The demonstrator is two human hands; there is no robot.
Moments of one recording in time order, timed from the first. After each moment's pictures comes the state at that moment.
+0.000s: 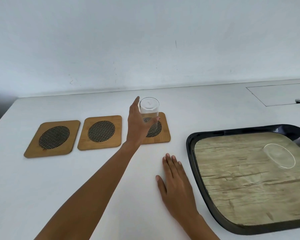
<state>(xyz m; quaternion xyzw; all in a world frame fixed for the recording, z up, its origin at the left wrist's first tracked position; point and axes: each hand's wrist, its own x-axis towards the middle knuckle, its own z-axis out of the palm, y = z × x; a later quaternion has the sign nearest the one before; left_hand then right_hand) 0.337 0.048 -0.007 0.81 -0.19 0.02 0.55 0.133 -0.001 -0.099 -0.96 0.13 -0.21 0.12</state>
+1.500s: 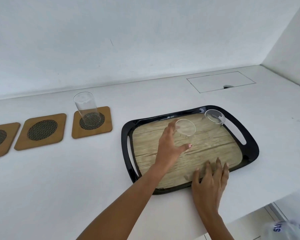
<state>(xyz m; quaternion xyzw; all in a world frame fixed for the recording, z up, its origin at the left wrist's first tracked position) 0.086 -0.124 -0.008 0.74 -0.32 -0.20 0.56 -0.057 -0.170 -0.089 -0.81 0.49 -0.29 0.15</state>
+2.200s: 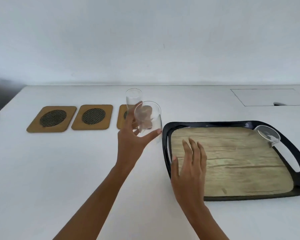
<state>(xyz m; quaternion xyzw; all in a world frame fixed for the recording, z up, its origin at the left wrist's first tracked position) 0.154 0.059 0.049 0.73 -0.18 0.02 0.66 0.042 -0.055 -0.018 -0.89 0.22 -0.34 0.20</state>
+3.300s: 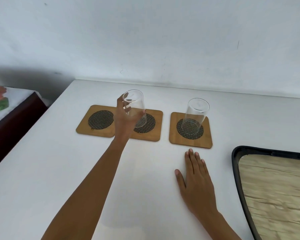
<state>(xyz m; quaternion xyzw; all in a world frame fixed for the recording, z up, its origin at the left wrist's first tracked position) 0.373 0.200 -0.001 0.78 -0.03 0.11 0.61 0.174 0.018 -0.099 -0.98 0.07 -0.16 0.14</state>
